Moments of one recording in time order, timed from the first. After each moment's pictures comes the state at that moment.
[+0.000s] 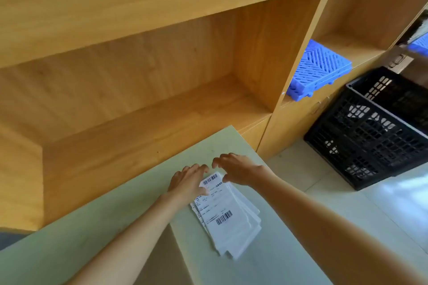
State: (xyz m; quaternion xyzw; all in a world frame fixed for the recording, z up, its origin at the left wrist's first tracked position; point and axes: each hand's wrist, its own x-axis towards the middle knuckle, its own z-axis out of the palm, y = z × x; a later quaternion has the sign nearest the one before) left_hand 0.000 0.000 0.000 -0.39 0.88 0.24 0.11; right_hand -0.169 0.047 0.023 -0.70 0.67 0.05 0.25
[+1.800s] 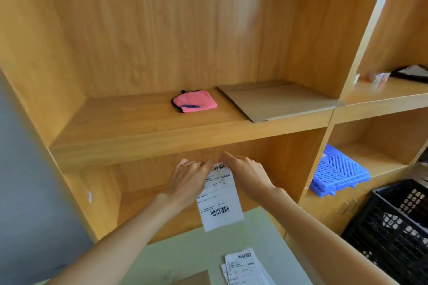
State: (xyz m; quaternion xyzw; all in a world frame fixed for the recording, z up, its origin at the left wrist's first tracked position) left_hand 0.097 0.005 0.276 -0.42 0.88 -0.09 -0.21; right_hand -0.077 0.050 0.299 -0.75 0.64 -0.17 -0.04
